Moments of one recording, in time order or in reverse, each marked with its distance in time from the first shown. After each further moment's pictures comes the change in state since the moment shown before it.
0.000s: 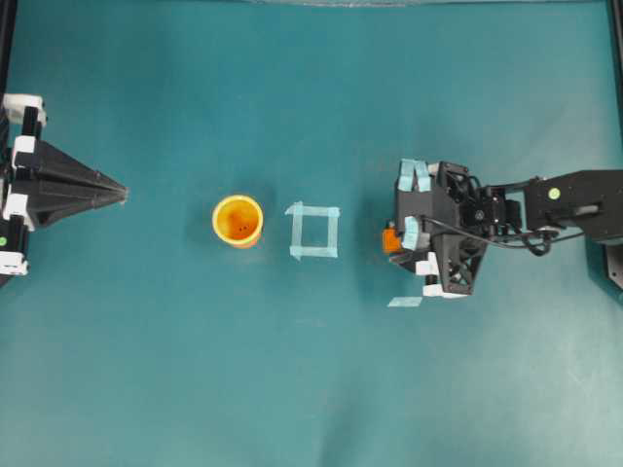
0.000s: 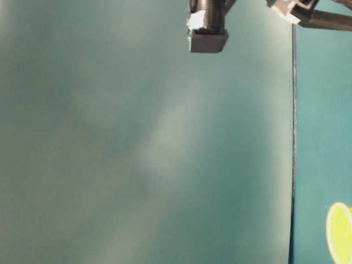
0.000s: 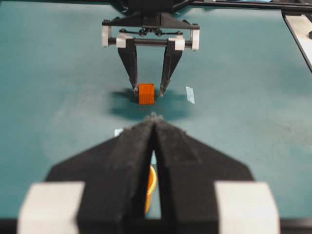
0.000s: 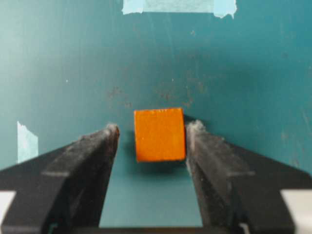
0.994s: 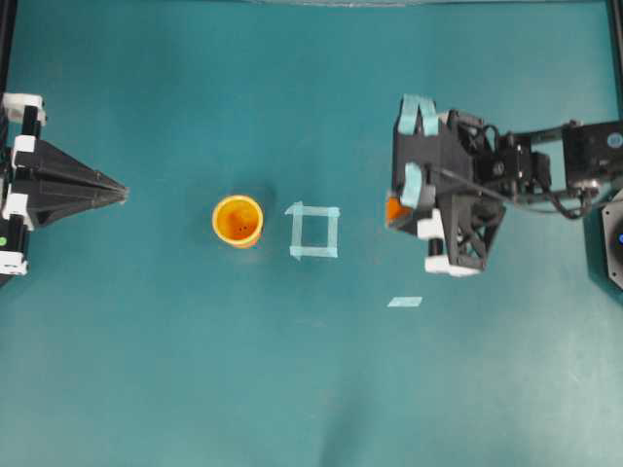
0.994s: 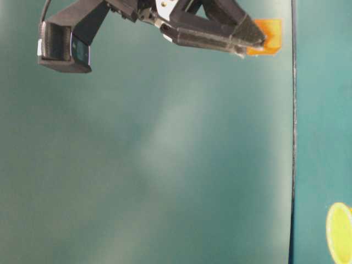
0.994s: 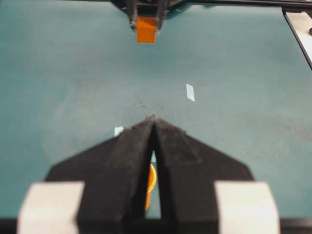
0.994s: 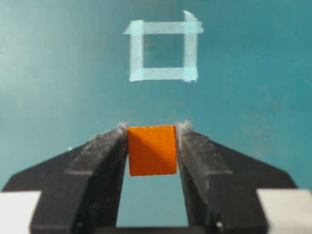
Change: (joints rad) left arm 0.000 -0.002 -0.009 0.000 0.018 0.000; right arm -0.037 -0.273 -0.268 0.000 0.534 0.008
